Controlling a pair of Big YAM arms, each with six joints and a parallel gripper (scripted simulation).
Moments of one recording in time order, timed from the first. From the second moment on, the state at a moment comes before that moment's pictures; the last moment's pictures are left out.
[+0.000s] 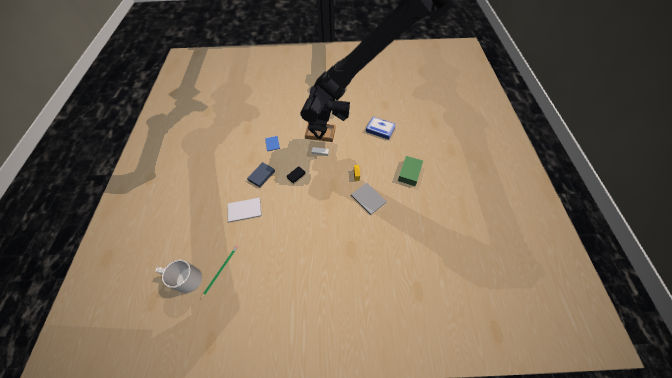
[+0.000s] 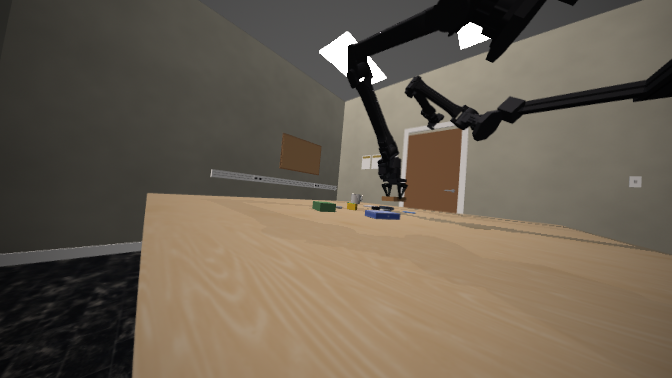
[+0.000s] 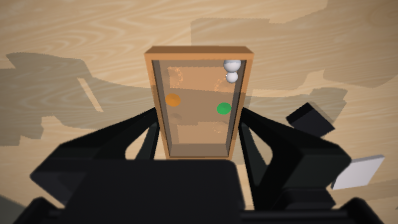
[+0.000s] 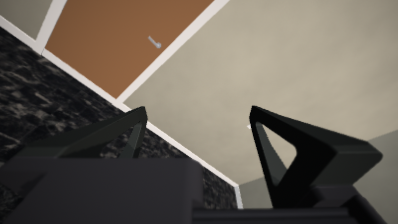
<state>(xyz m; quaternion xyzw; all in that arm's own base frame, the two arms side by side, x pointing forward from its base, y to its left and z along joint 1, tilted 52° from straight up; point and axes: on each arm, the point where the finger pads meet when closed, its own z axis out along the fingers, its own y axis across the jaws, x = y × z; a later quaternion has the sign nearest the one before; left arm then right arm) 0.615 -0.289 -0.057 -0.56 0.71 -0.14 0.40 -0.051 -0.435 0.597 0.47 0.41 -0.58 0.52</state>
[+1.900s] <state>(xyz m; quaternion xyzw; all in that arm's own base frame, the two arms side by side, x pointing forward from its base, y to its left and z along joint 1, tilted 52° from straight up) 0.615 -0.288 -0.060 -0.58 0.74 -0.13 0.31 -0.051 -0.435 0.597 0.47 0.41 -0.58 0.52</state>
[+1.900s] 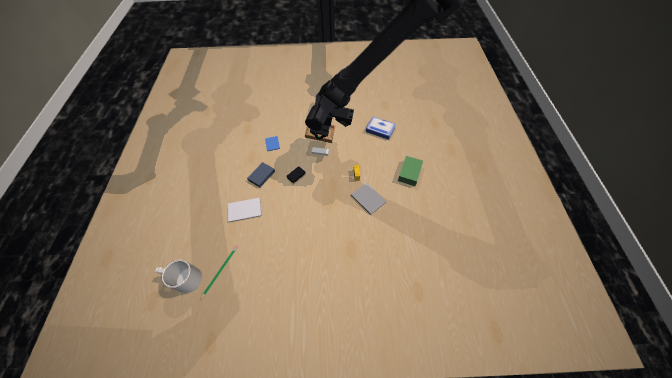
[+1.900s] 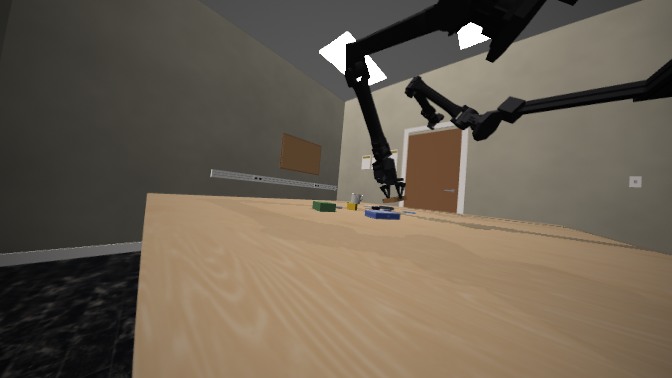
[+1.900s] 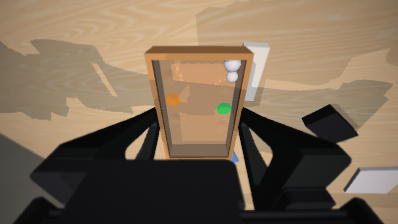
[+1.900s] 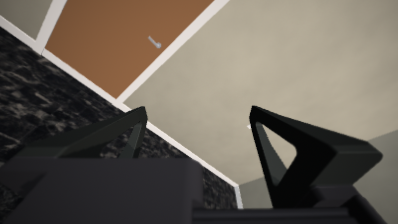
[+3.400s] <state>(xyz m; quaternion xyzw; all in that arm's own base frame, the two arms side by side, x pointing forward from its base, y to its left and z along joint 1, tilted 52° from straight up) 0.612 -0.292 -0.070 -0.59 0.74 -0.09 0.30 -0.051 -0.435 0.597 0.47 0.41 -0.58 0.52</state>
